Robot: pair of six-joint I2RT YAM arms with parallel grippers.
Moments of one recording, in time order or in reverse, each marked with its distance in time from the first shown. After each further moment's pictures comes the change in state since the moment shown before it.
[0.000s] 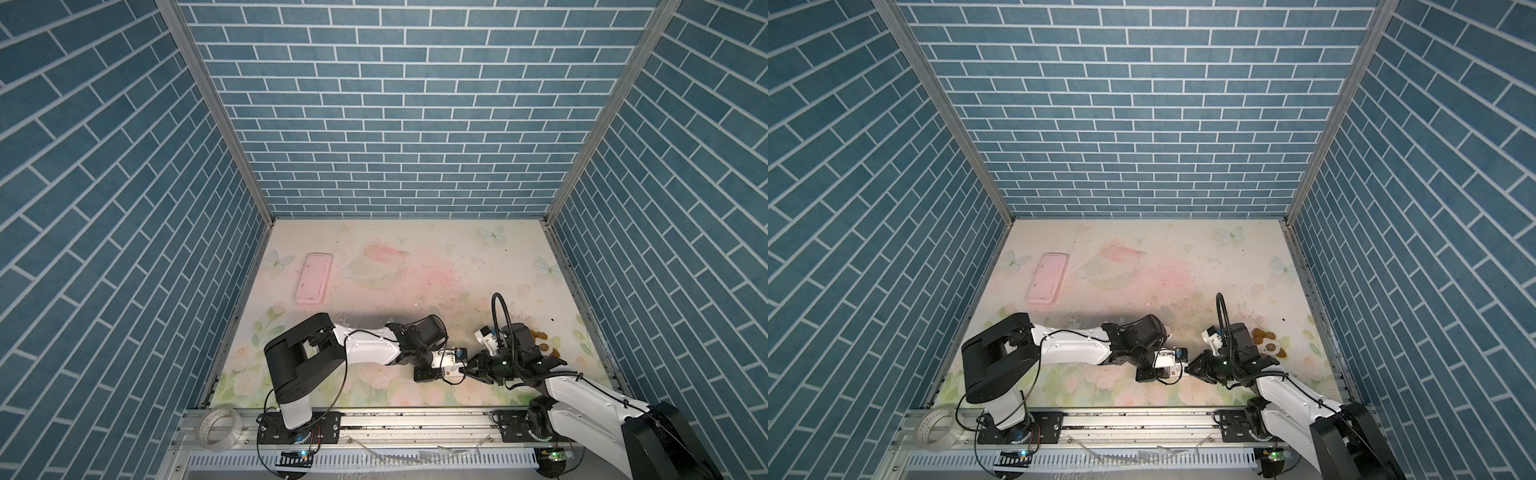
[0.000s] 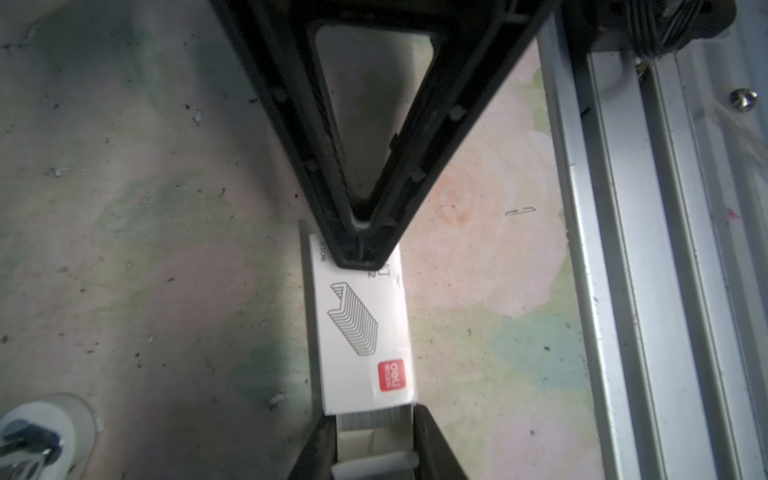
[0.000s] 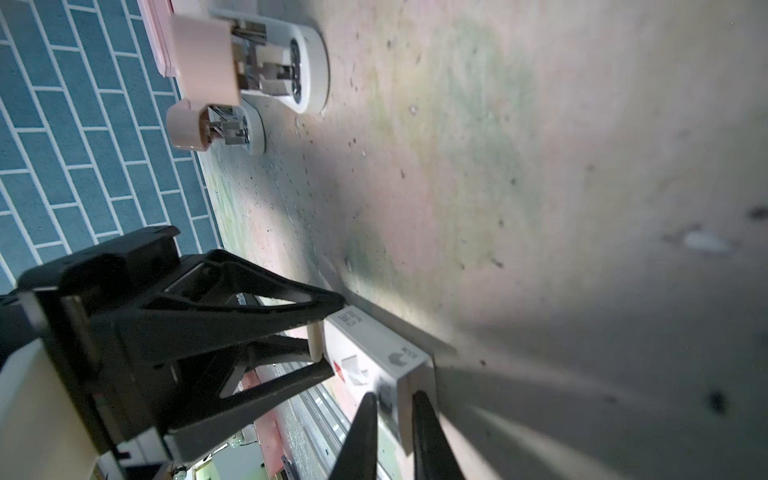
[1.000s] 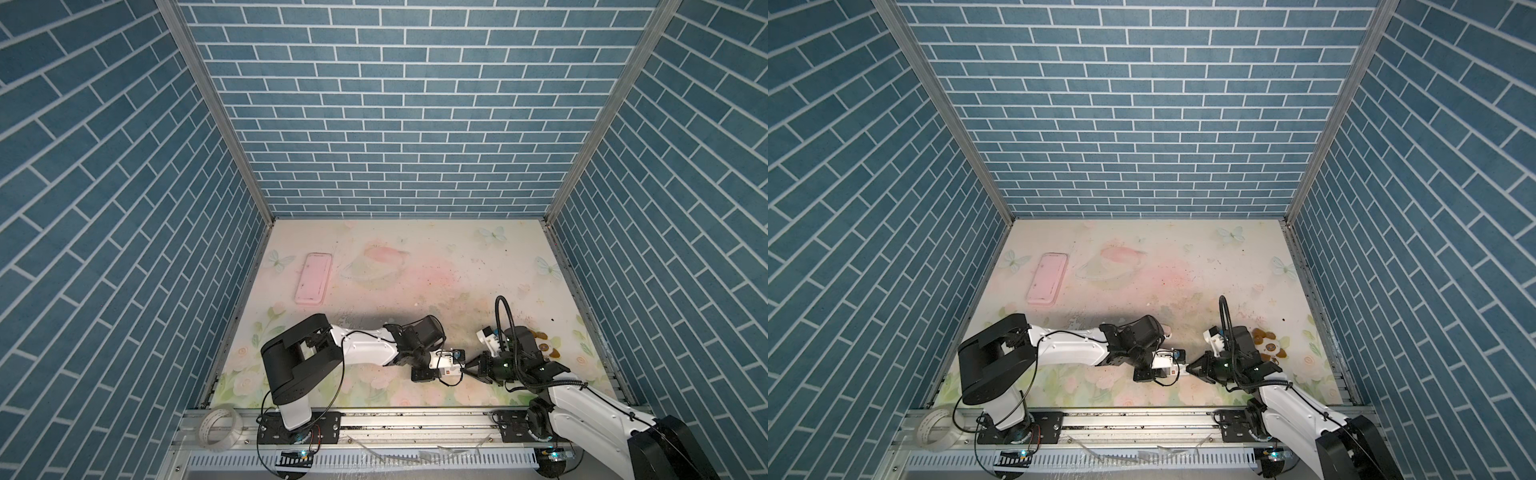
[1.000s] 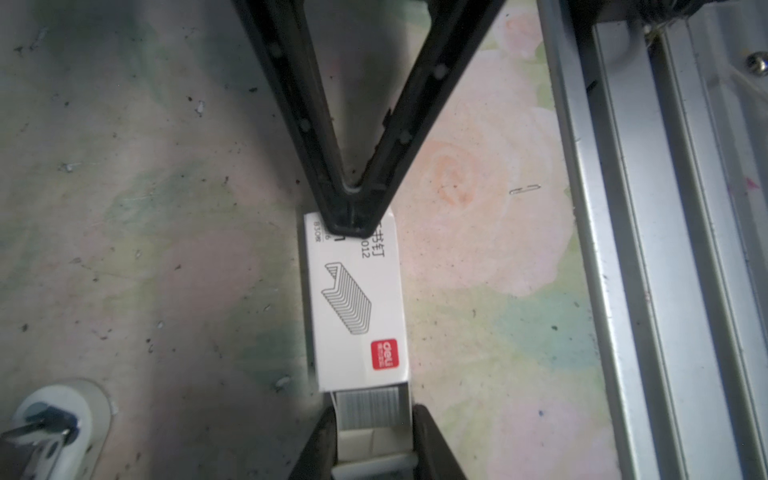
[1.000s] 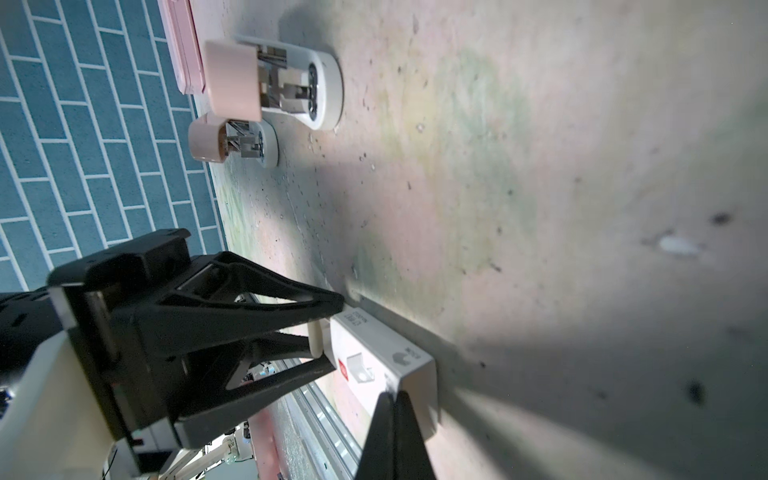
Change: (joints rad) left arm 0.011 -0.025 -0.028 0.000 -0.023 0.042; right arm 0.000 -0.082 -0.042 0.037 0.029 0.043
